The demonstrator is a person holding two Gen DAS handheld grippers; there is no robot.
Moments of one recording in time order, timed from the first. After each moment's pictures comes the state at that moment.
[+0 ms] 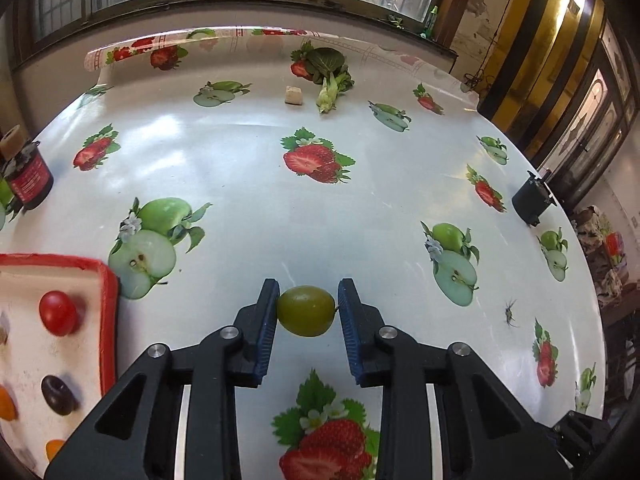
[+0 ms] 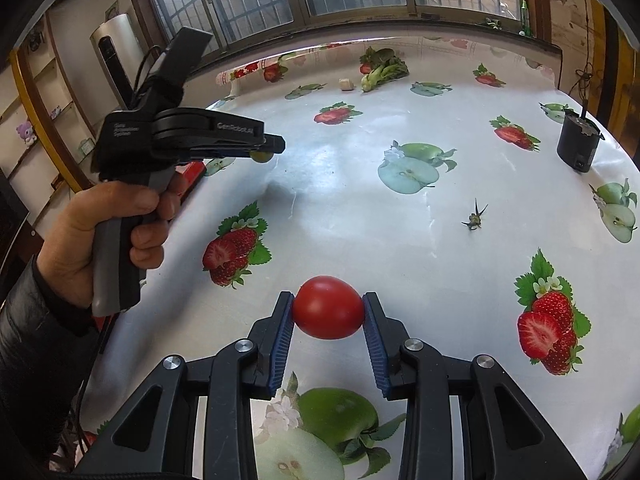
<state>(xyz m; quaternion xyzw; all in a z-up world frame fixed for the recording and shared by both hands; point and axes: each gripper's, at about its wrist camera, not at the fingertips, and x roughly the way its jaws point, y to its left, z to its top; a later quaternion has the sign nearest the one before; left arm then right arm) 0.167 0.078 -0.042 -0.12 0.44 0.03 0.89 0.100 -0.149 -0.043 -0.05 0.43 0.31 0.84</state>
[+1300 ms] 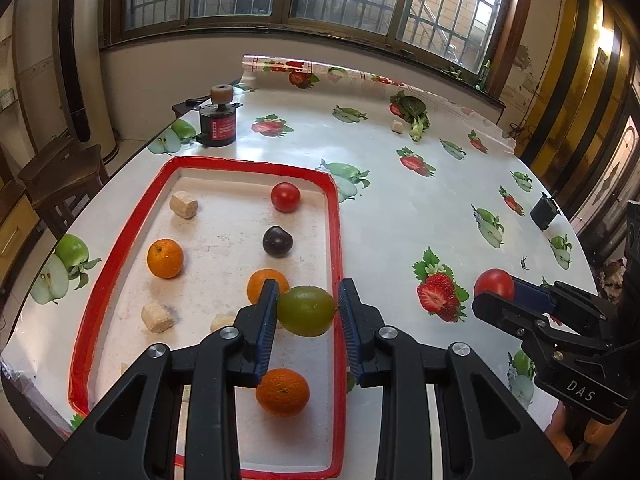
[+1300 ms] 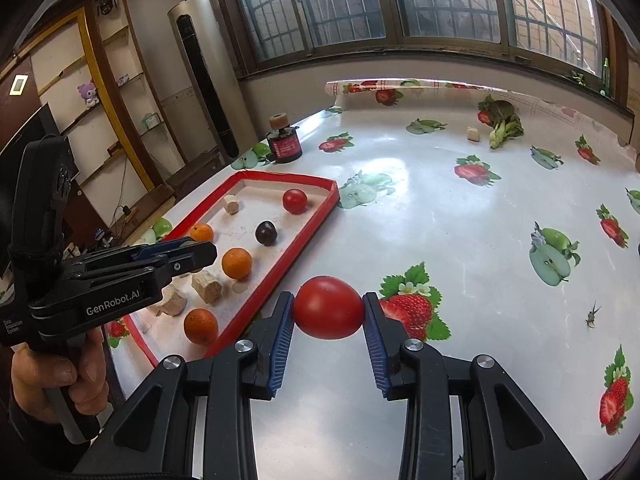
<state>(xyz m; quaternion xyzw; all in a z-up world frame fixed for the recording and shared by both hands) -0.024 0.152 -0.007 -0.15 0.38 0.14 0.90 0.054 -0.025 0.000 -0.09 0.38 0.43 0.81</state>
